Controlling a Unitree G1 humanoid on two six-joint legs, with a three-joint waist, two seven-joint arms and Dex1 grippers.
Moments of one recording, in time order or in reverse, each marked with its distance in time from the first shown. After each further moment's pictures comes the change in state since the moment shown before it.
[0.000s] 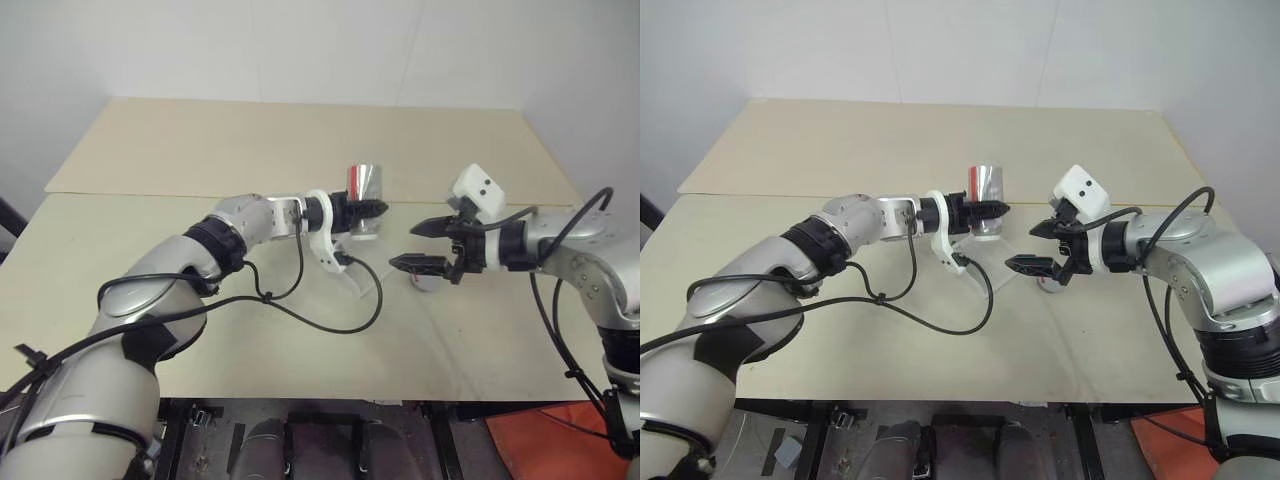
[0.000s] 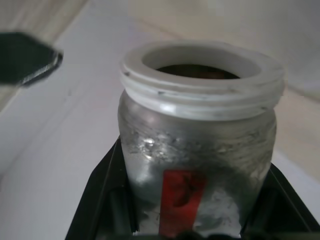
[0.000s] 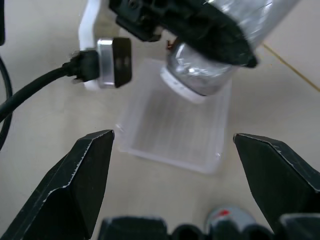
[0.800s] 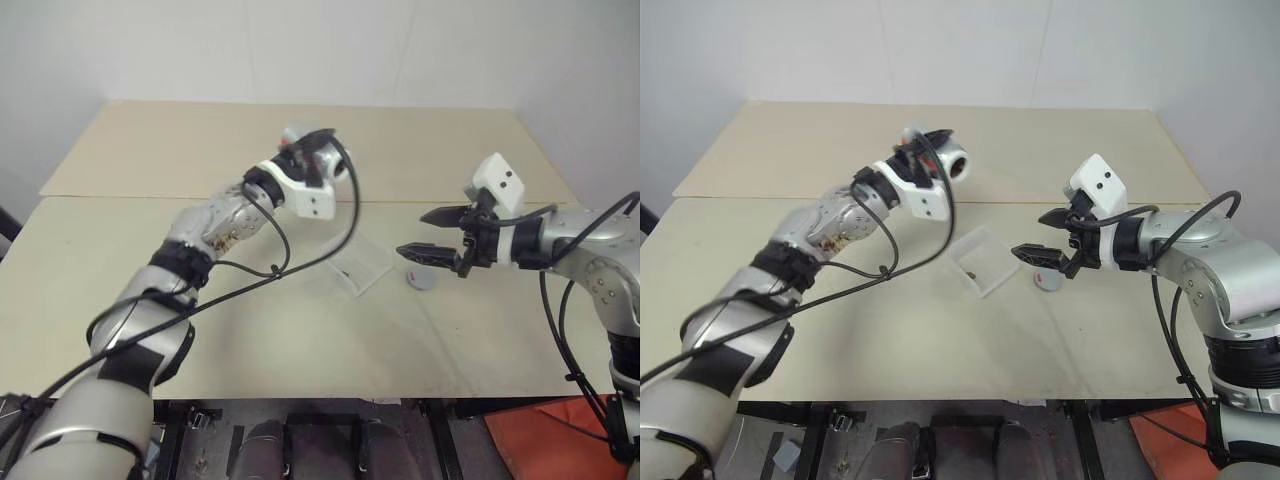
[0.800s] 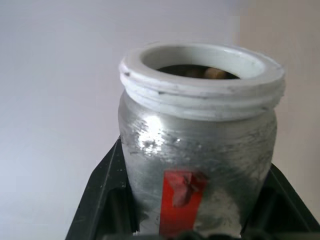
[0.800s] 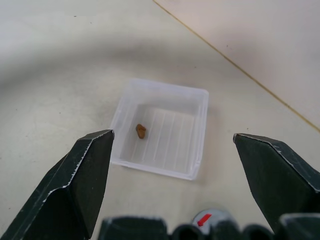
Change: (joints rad) left arm 0.381 -0.044 0.797 -0.253 -1.127 0.133 -0.574; right arm 0.046 0.025 -0.083 -0.029 0.019 -0.063 -0.030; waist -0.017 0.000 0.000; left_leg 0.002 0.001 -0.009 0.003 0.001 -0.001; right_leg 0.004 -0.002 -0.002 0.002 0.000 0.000
